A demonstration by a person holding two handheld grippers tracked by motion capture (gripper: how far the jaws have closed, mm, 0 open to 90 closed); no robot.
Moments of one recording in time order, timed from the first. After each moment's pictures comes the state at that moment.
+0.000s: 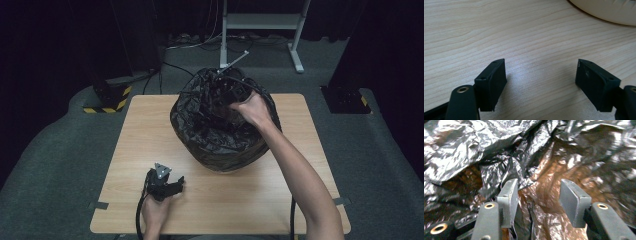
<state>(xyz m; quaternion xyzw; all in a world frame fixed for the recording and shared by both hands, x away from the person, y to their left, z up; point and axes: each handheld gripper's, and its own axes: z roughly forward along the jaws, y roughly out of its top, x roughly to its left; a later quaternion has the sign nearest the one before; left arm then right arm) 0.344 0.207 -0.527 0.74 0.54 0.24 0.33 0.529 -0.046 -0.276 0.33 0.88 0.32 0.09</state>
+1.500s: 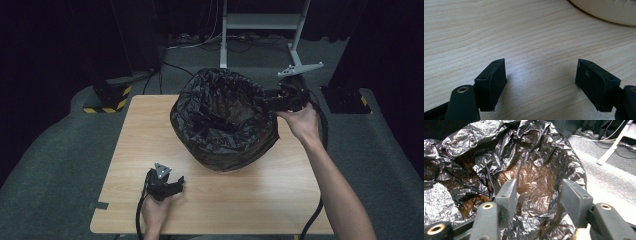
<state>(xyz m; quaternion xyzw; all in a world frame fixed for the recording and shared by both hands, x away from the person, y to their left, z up) 0.344 0.207 -0.527 0.74 0.54 0.24 0.33 0.476 -0.171 -0.260 0.35 0.81 0.44 0.16</state>
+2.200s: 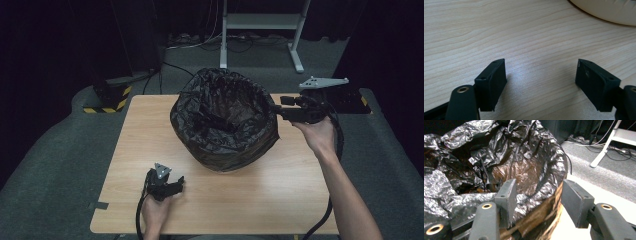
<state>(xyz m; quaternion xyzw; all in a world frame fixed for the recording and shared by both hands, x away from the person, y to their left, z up) 0.344 0.207 -0.527 0.74 0.54 0.24 0.33 0.451 -0.213 -0.276 0.36 0.79 0.47 0.18</state>
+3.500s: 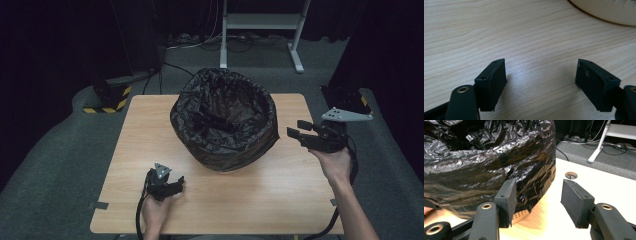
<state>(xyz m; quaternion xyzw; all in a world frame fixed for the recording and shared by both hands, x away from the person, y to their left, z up) 0.344 0.207 -0.527 0.74 0.54 0.24 0.33 0.403 -0.264 -0.327 0.39 0.76 0.49 0.18</state>
